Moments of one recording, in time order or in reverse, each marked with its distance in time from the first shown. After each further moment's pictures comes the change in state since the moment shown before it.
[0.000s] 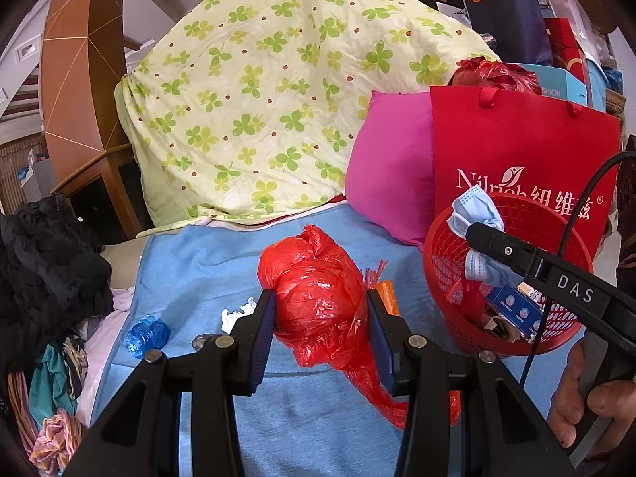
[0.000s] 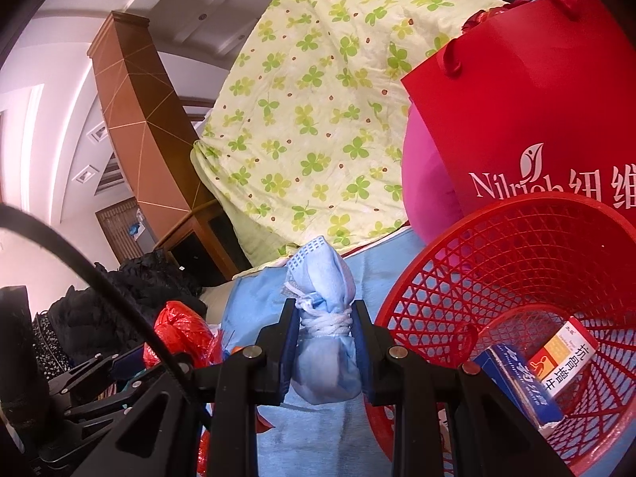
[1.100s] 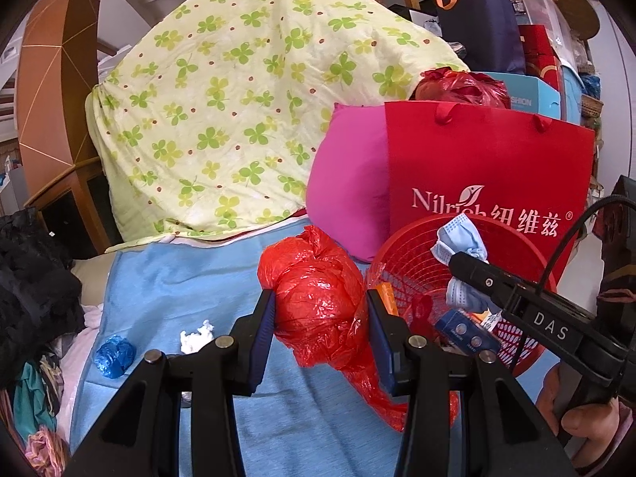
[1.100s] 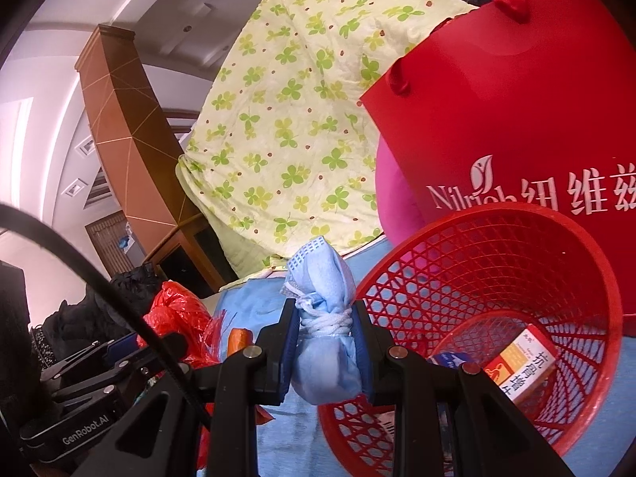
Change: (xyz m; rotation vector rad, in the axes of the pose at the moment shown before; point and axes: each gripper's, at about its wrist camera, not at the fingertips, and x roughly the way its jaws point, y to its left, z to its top) left arm 0.000 -0.036 0.024 0.023 -0.030 -0.111; right arm -0.027 -0.030 0.009 0.037 -0.033 -0.045
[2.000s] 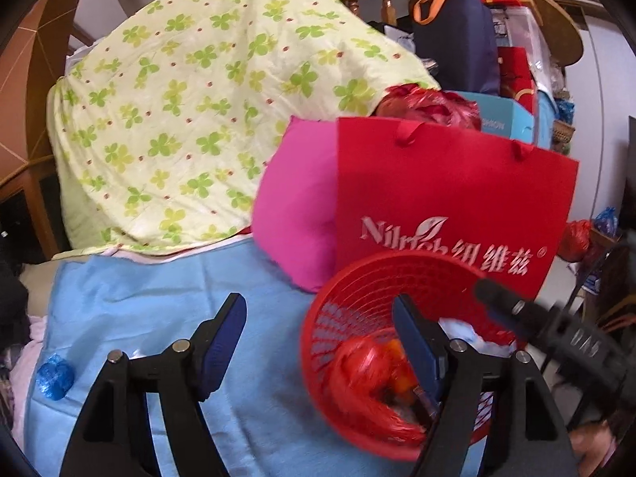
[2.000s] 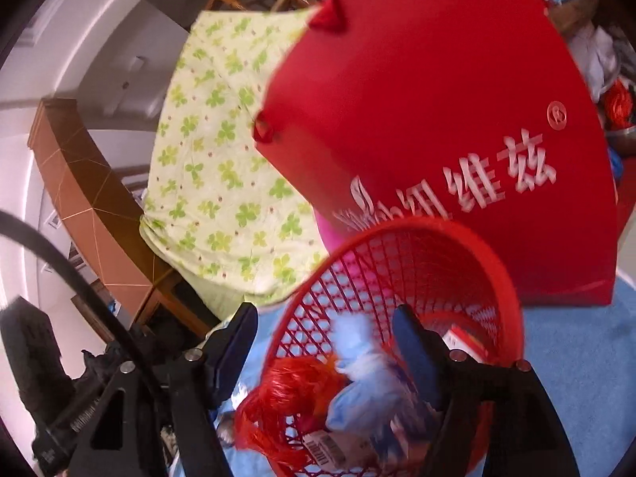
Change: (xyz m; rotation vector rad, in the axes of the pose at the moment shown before) left arm 0.039 -0.022 0.022 -0.040 -0.043 -0.150; right arm -0.027 -0.077 0.018 0.229 -0.086 -0.081
